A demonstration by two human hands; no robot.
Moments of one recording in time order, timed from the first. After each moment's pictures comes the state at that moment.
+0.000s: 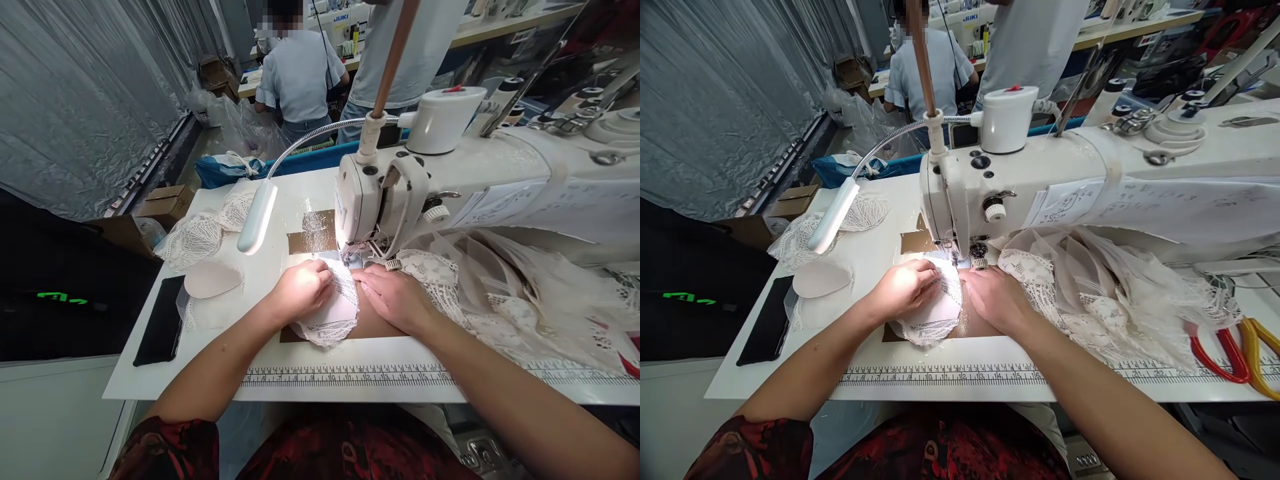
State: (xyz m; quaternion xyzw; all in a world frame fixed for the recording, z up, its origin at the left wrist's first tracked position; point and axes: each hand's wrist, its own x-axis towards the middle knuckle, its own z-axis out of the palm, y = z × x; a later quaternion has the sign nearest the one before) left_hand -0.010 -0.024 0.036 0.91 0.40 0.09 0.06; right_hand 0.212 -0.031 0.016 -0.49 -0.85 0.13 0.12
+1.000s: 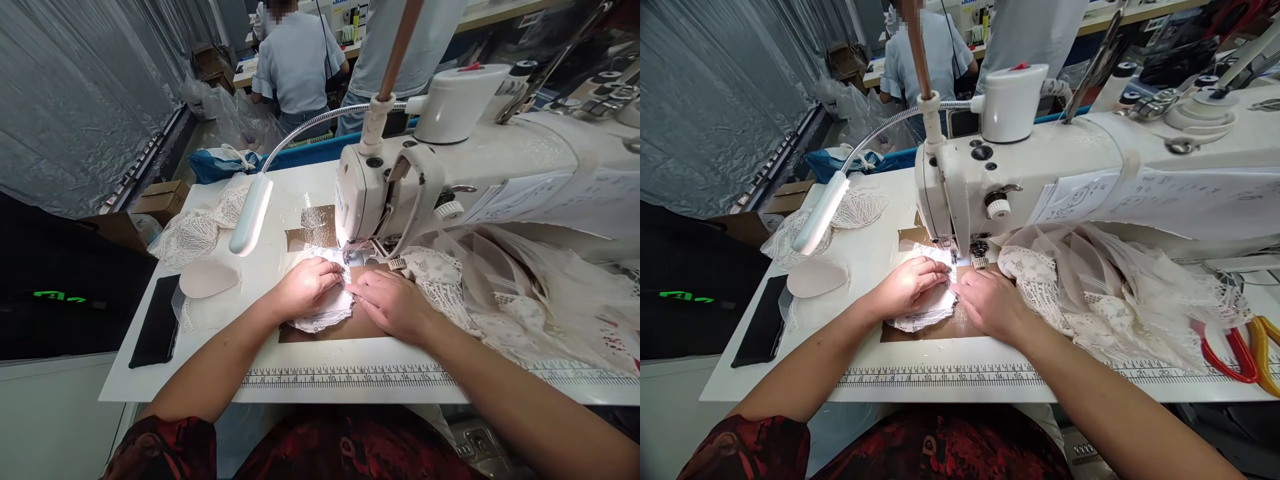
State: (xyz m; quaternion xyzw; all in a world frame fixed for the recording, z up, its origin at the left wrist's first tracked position) left_hand -0.010 -0.010 0.020 0.95 0.28 0.15 0.07; right_hand 0.211 -0.035 0.010 -0.37 -0.91 0.09 0.17
